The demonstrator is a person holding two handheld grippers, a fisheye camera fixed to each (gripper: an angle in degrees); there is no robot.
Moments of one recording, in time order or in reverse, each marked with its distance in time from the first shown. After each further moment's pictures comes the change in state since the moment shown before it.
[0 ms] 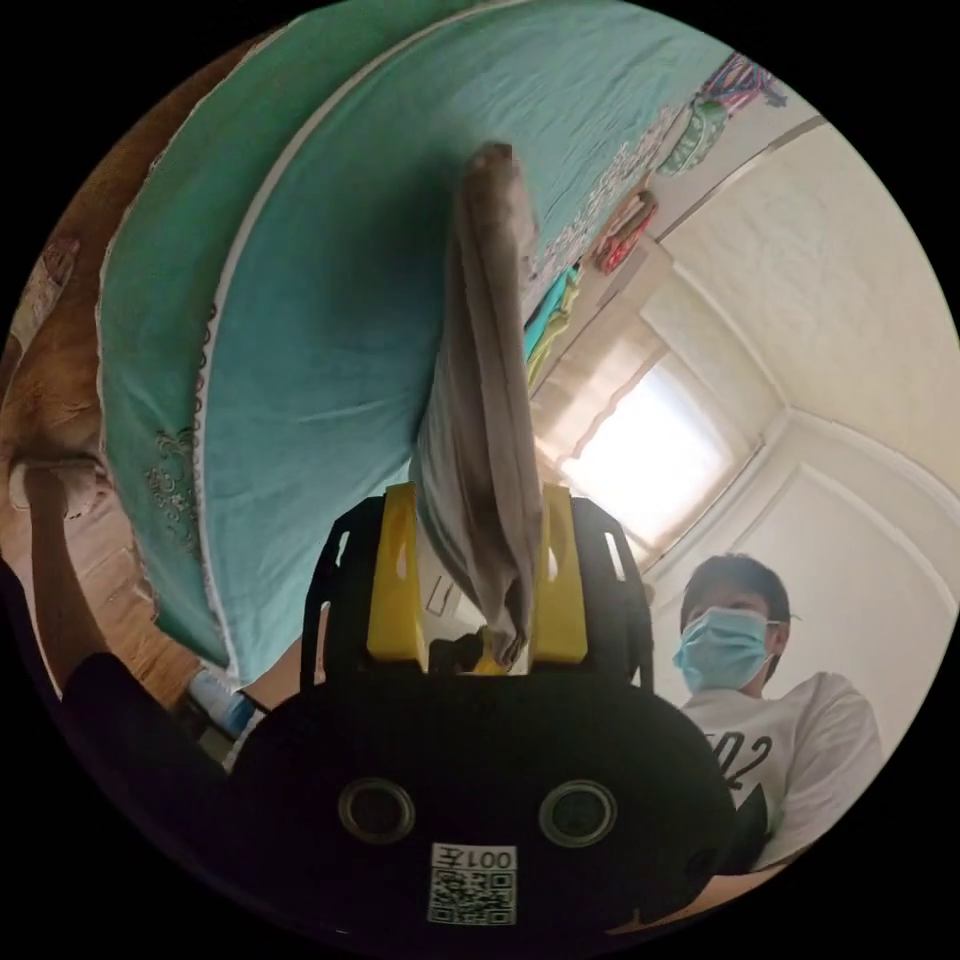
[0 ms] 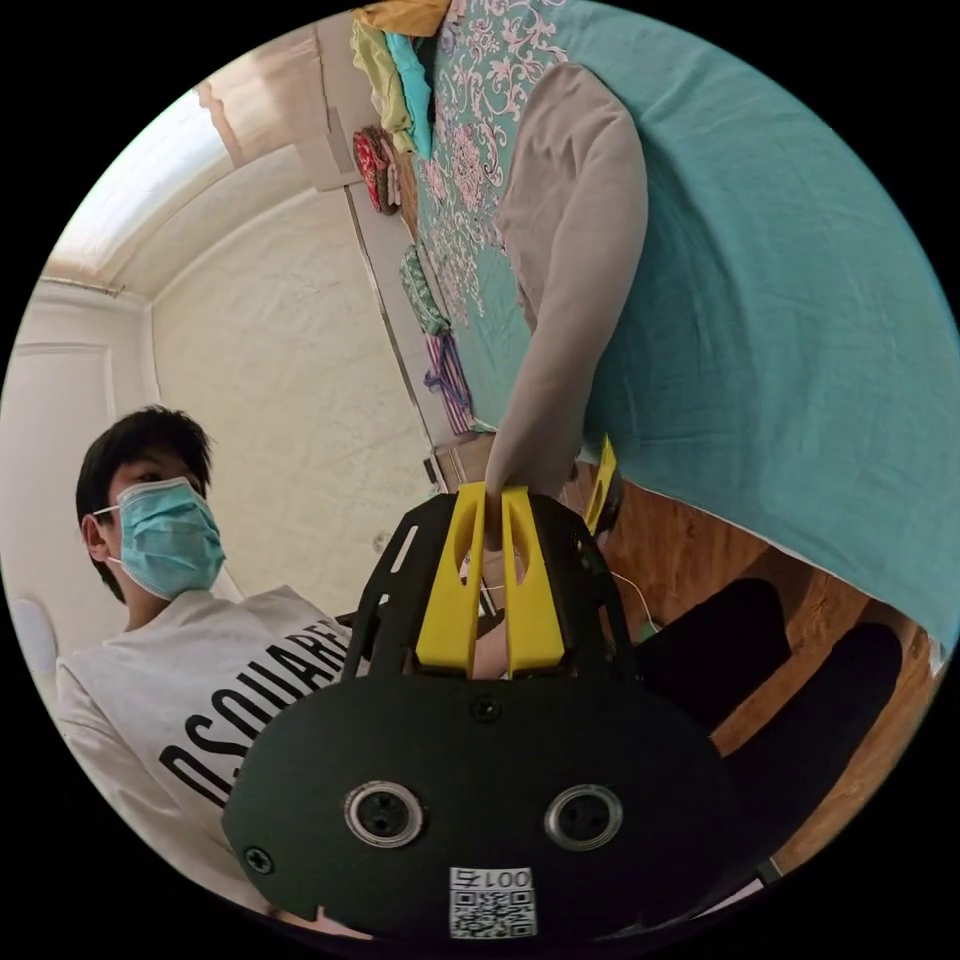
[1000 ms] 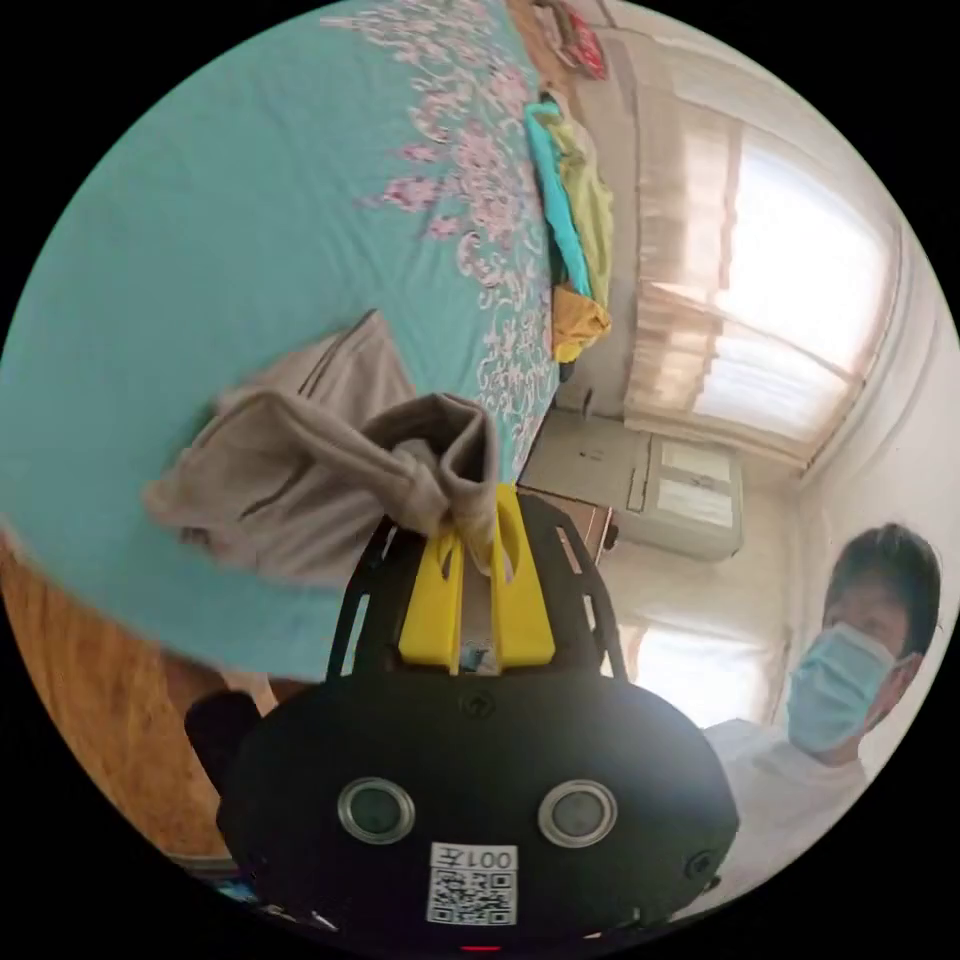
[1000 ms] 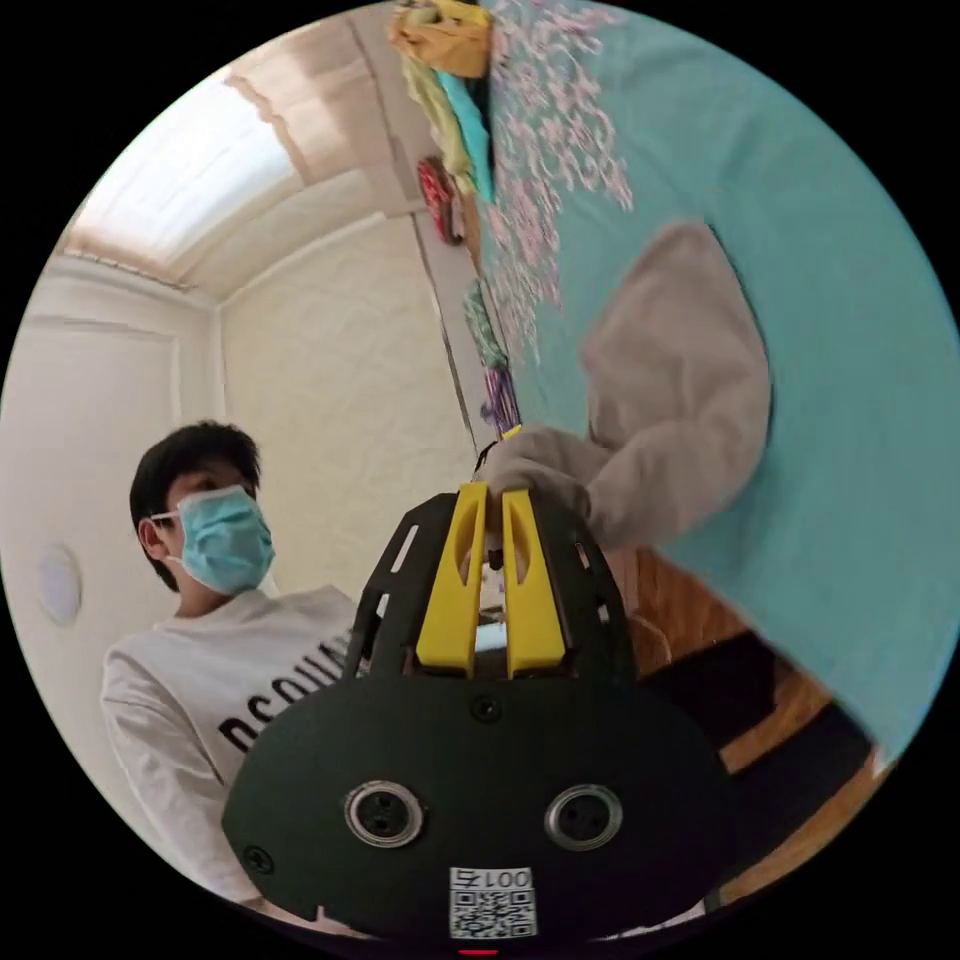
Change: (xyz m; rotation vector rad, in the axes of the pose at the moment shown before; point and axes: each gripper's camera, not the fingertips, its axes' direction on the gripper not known) left arm 0.148 -0.066 0.193 -0.420 -0.691 0.436; right arm 0.043 -0.048 -0.041 0.141 -0.129 -0.153
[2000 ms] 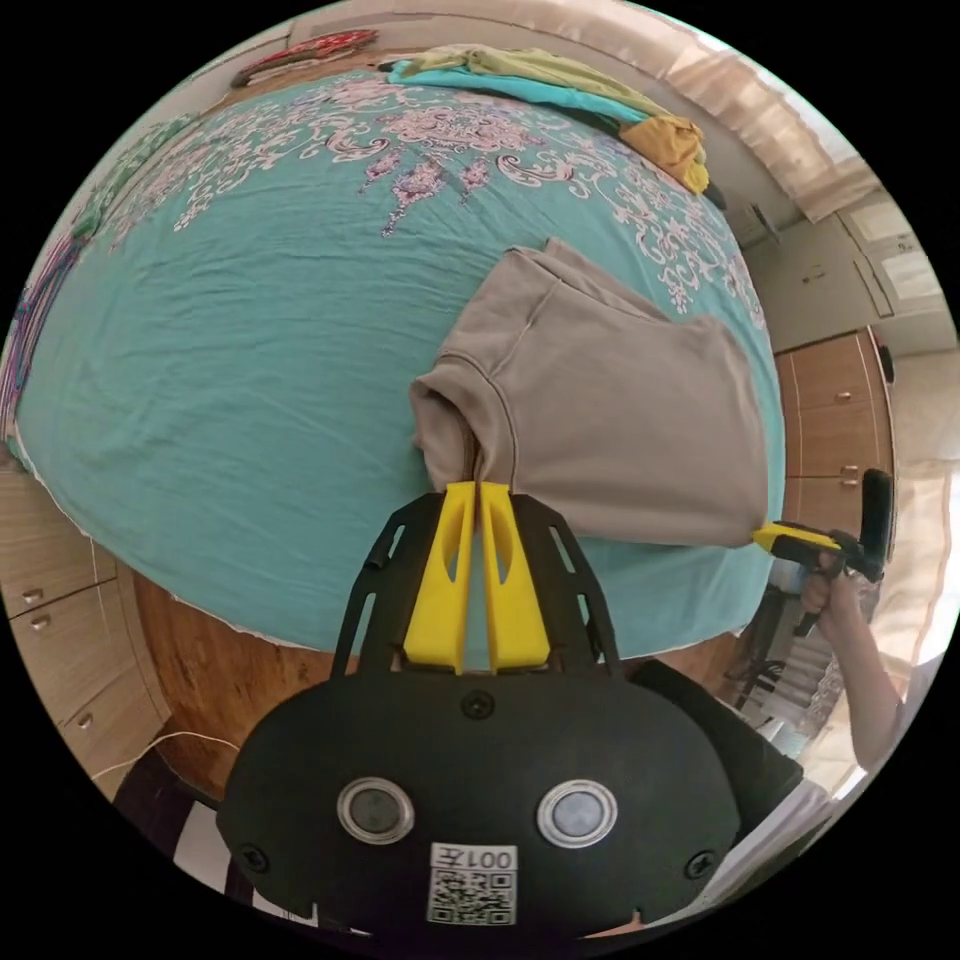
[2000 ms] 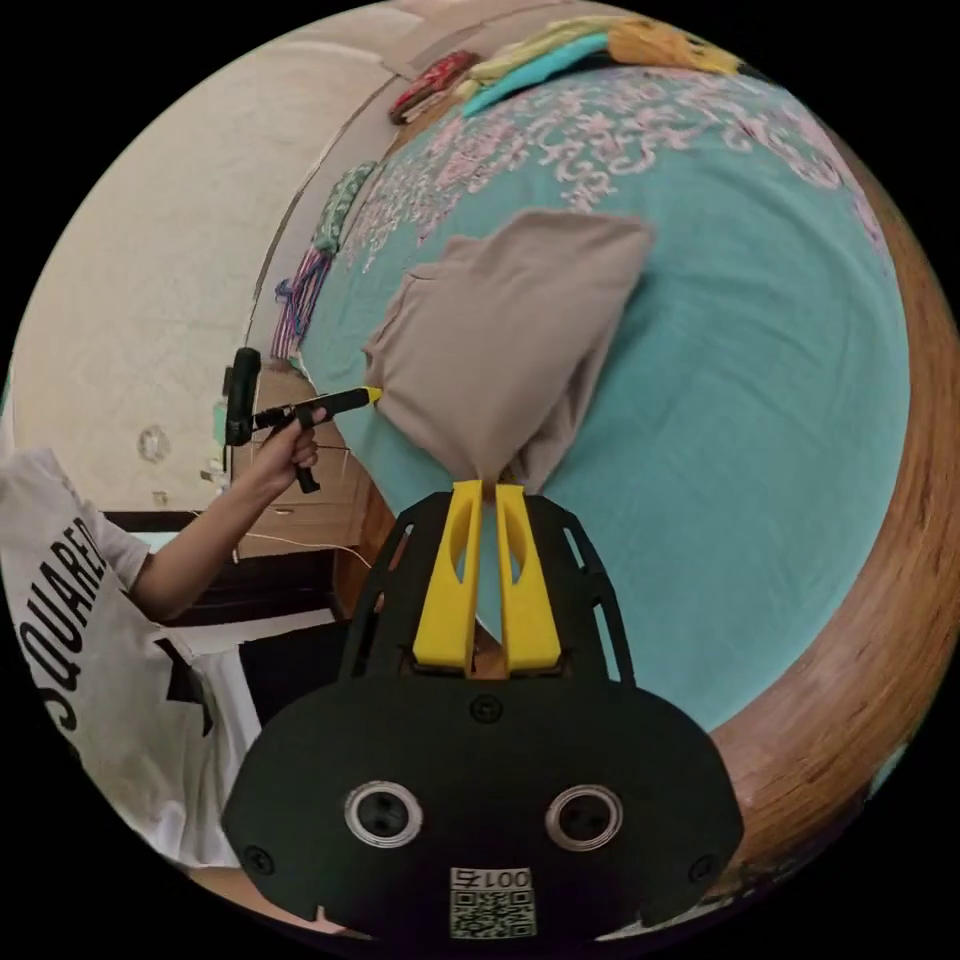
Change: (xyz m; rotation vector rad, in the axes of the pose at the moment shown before) left arm 0.085 0.067 0.166 -0.103 -0.919 0.462; right arm 0.028 0.104 0.132 -0.274 0.796 -0.291
